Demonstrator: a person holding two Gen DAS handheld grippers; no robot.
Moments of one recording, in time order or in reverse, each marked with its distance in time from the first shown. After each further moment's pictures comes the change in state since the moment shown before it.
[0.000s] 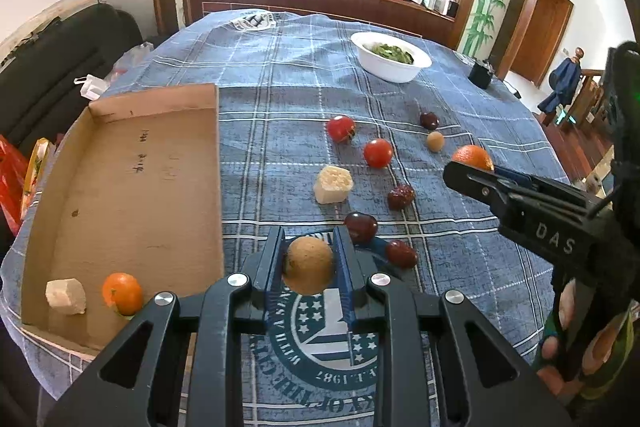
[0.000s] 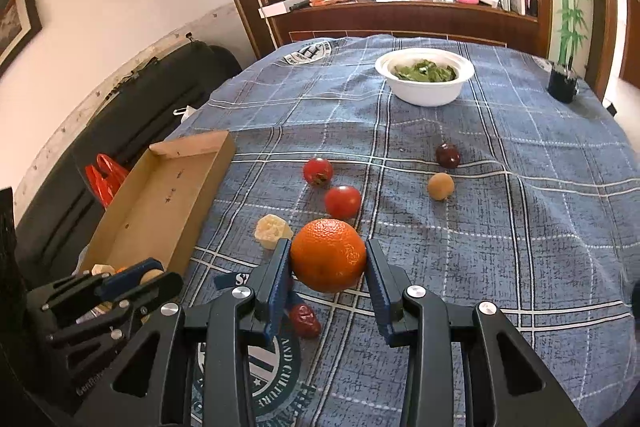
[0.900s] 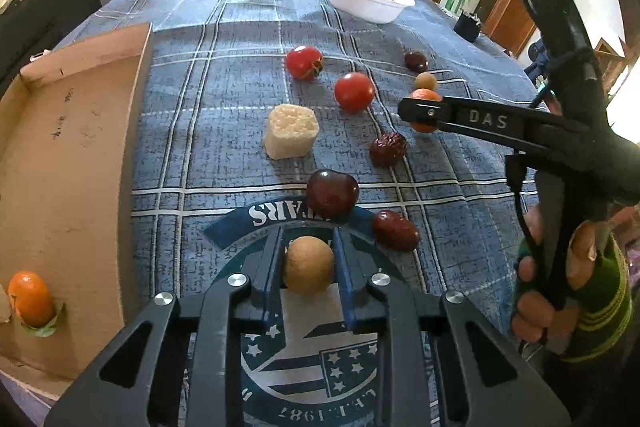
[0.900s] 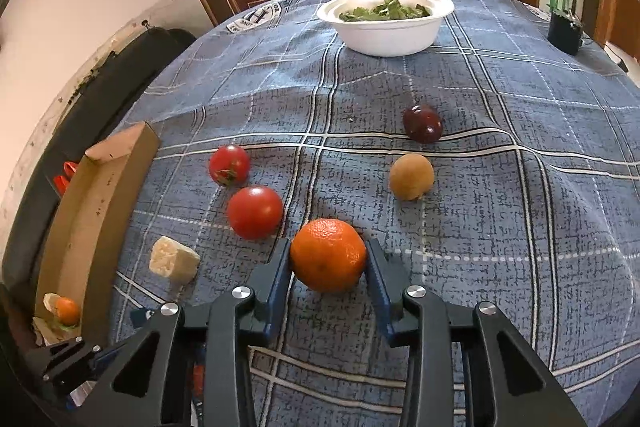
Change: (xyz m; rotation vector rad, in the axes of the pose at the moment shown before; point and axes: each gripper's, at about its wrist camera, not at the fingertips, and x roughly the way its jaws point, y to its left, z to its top) left arm 0.065 -0.022 -0.019 0.037 0.142 -0.112; right arm 0.088 -0.061 0.012 0.106 0.117 -0.042
